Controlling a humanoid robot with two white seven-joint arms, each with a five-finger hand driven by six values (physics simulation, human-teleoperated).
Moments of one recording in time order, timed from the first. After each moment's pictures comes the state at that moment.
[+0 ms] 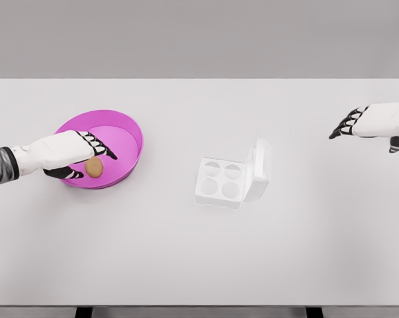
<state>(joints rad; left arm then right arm) -0.34 0.70 -0.27 -1.50 -0.60 -0.61 -0.61 -0.99 -1.03 1.04 -1.31 0.48 -0.61 0.60</state>
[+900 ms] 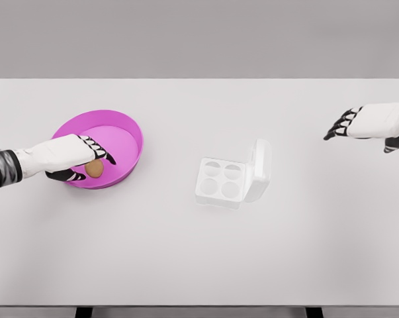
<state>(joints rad) -0.34 0.69 -0.27 -1.47 -0.62 -0.61 -0.61 -0.99 -1.03 1.04 -1.35 0.48 -0.61 0.60</state>
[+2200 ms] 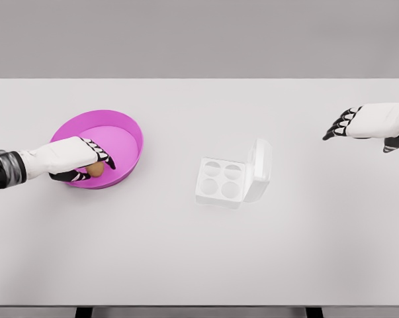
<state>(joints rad) -0.35 0.68 -0.29 -1.45 -0.63 -0.61 -0.61 -0.99 -1.03 1.04 -1.35 0.48 -0.61 0.60</state>
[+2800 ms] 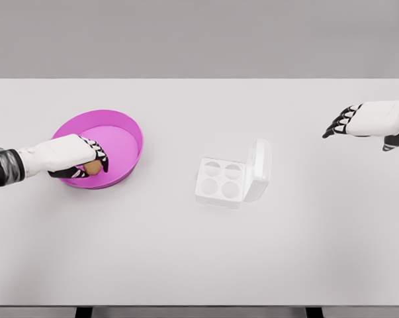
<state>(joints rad) -0.35 0.68 -0.28 -1.45 -0.63 -0.61 -0.61 -0.99 -1.03 1.03 -1.35 0.47 -0.61 0.60</state>
